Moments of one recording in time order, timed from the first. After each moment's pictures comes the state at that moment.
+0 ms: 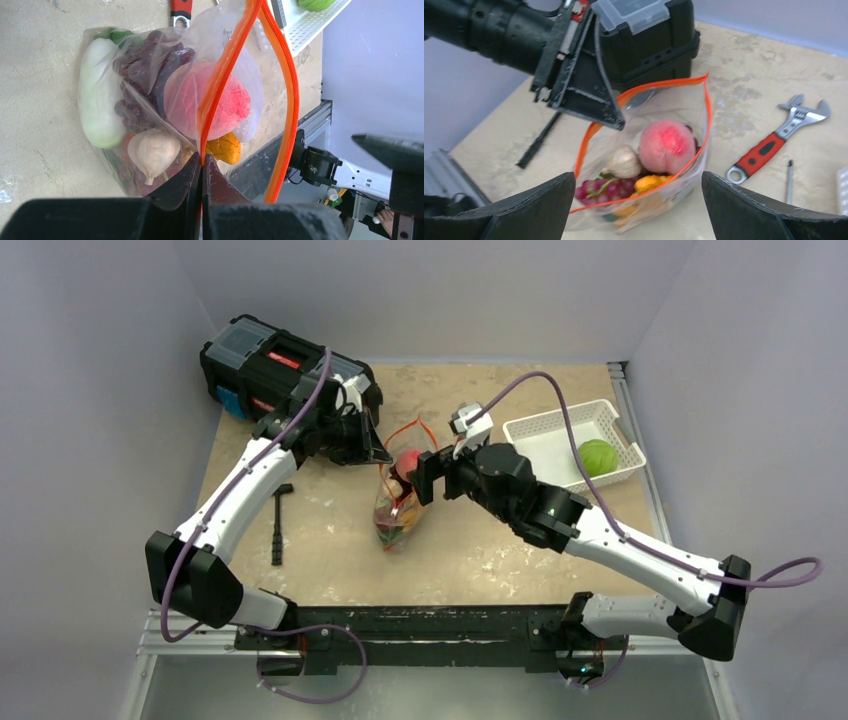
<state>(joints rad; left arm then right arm) -0.37 1.42 1.33 -0.72 0.47 -0.54 0.98 1.18 1.12 -0.22 0.30 0.25</state>
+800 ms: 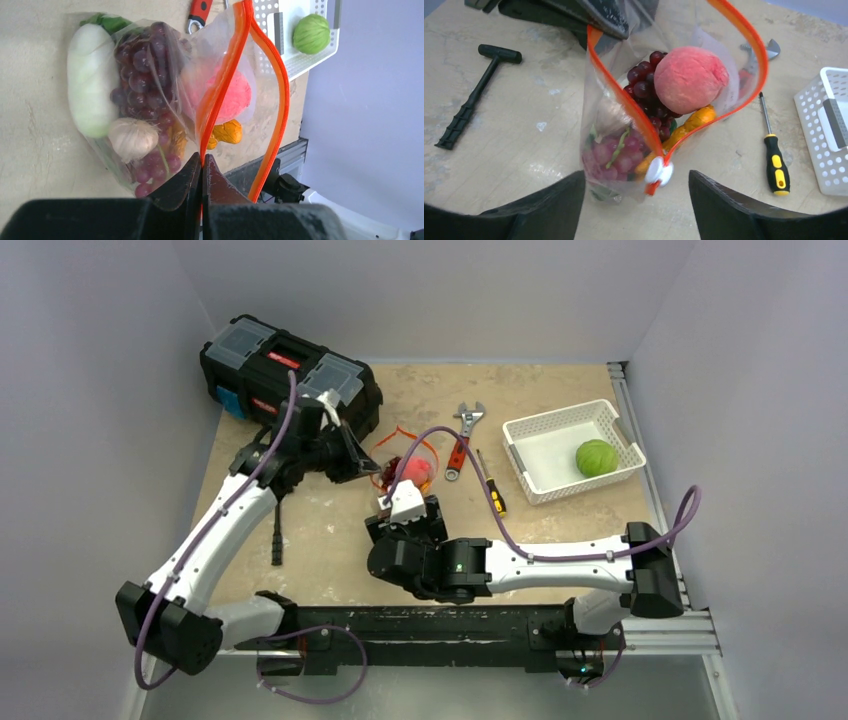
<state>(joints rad) -0.39 1.23 1.23 -0.72 0.33 -0.77 1.47 1.52 1.25 -0.48 1.04 0.63</state>
